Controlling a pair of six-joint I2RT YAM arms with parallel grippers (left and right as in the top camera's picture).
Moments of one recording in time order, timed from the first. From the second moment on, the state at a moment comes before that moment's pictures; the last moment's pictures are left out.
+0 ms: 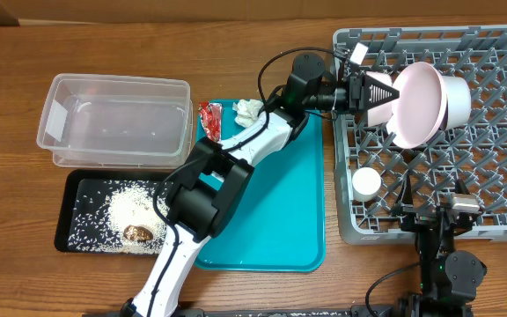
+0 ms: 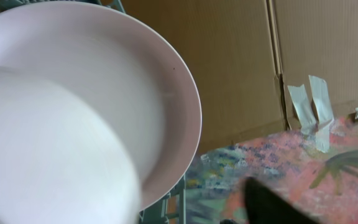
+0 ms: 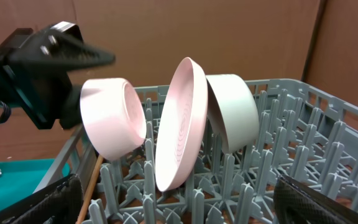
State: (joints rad) left arm -0.63 2.42 1.78 0.63 0.97 -1.19; right arm -0.19 0.01 0.02 -0.03 -0.07 0.02
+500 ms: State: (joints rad) left arm -0.53 2.41 1.78 0.57 1.10 -1.25; right arm -0.19 0.01 0.02 -0.03 -0.07 0.02
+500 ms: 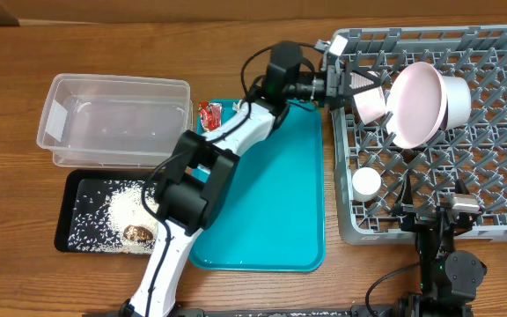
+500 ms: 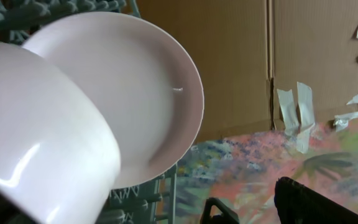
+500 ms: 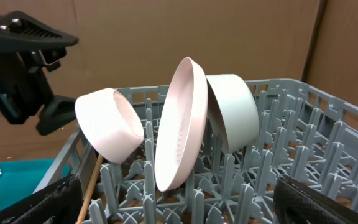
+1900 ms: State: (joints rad) left arm -0.47 2.24 1.80 -0.85 -0.13 -0.36; right arm -0.19 0.01 0.02 -0.03 -0.07 0.02
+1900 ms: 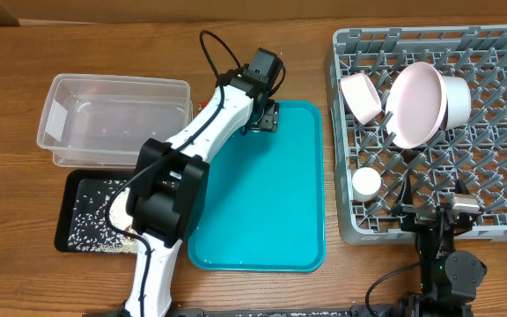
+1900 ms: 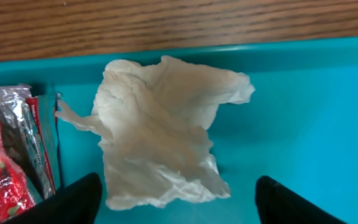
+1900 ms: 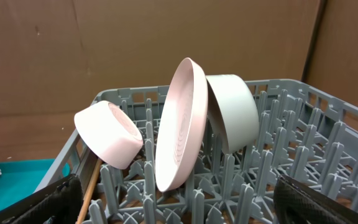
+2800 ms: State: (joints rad) left arm -0.45 2.25 1.86 -1.04 -0.08 -0.26; right arm -0.19 0.01 0.02 -0.03 -0.07 0.02
